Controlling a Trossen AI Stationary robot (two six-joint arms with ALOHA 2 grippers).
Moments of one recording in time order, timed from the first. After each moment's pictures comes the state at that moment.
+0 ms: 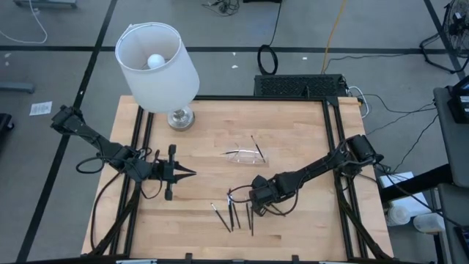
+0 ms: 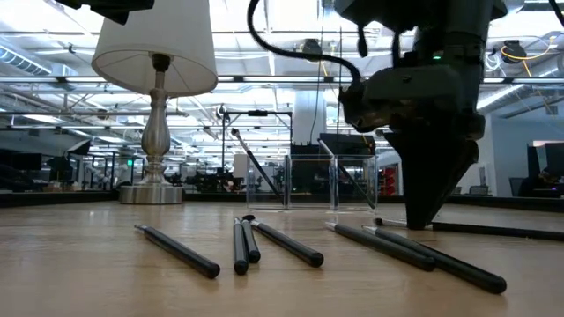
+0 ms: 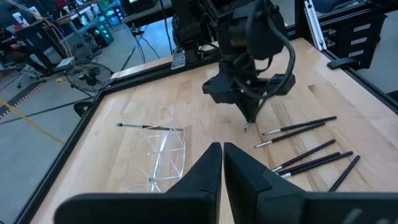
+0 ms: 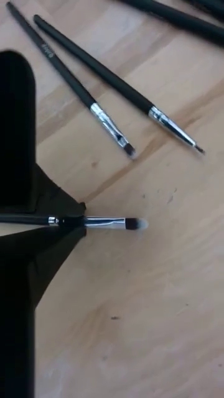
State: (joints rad) left arm -0.55 0.87 0.61 -0.10 -0.55 0.08; right arm 0.38 1.90 1.10 -0.54 0.03 1.04
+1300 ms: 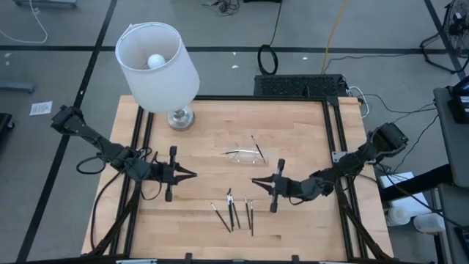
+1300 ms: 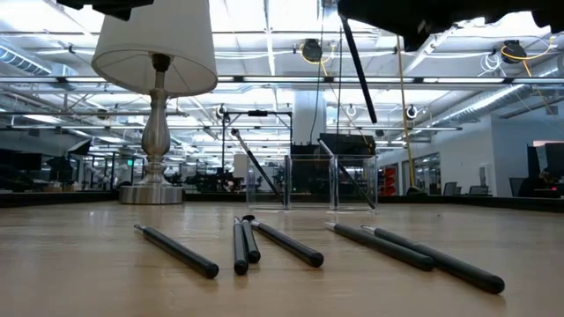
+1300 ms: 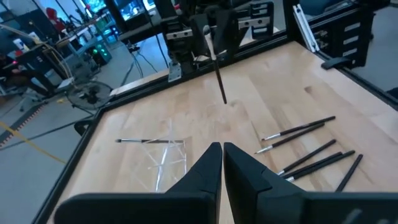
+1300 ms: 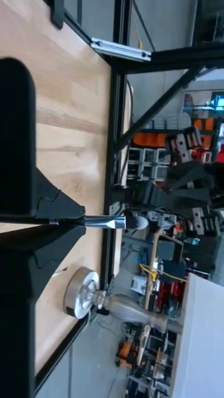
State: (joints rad) left arm -0.55 0.87 0.57 -0.01 -0.53 0.19; right arm 0.53 1.51 0.59 0.89 0.73 -0.09
